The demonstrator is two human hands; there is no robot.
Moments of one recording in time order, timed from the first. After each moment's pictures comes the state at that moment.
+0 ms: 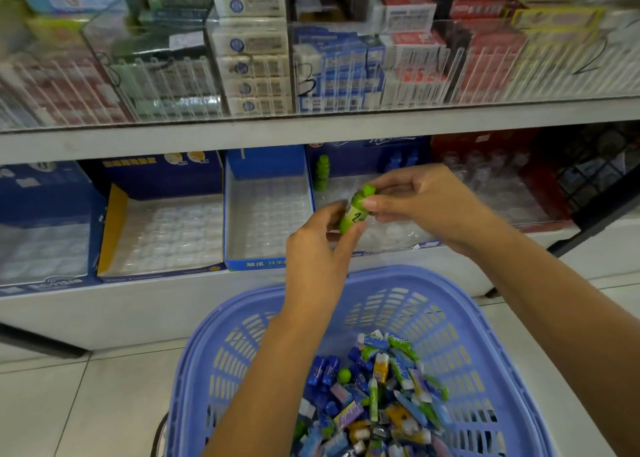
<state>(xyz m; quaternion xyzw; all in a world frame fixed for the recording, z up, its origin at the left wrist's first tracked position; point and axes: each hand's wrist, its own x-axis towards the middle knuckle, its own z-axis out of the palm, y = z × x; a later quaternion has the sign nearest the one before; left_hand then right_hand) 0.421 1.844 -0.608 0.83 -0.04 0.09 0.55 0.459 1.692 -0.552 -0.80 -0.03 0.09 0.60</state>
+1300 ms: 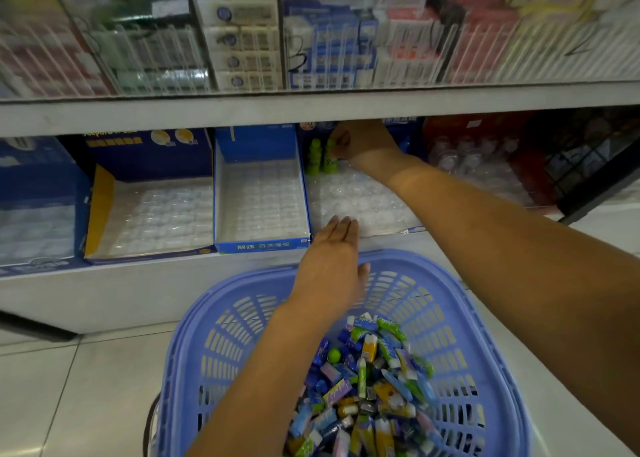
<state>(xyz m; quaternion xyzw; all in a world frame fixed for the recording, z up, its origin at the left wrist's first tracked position) 0.416 1.831 -0.636 0.96 -0.21 -0.07 0.15 0.564 1.732 -0.575 -0.98 -0.08 0.03 0.20</state>
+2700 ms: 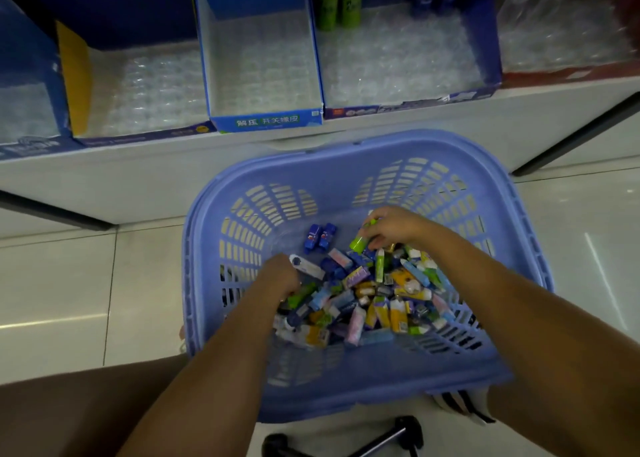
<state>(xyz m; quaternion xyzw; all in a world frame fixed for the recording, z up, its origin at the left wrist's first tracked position) 0.326 1.922 -0.824 0.85 0.14 -0.48 0.14 0.386 1.696 -0.800 -0.78 0.12 0.43 0.43</state>
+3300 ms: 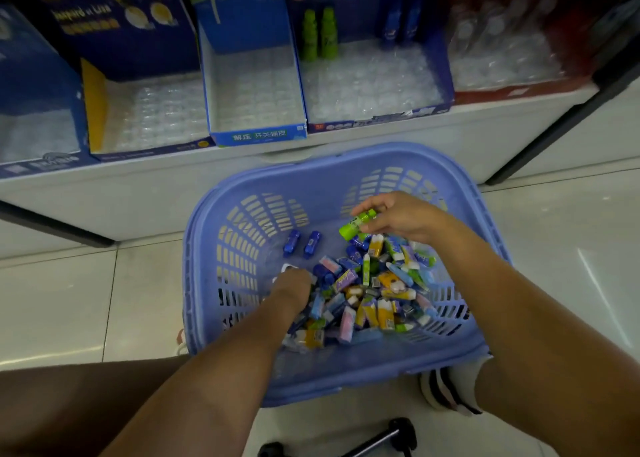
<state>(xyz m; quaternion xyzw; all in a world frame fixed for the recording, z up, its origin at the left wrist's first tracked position) 0.299 1.890 -0.819 0.91 0.05 -0.38 0.13 0.370 1.678 -0.724 -0.71 0.09 0.37 0.59</state>
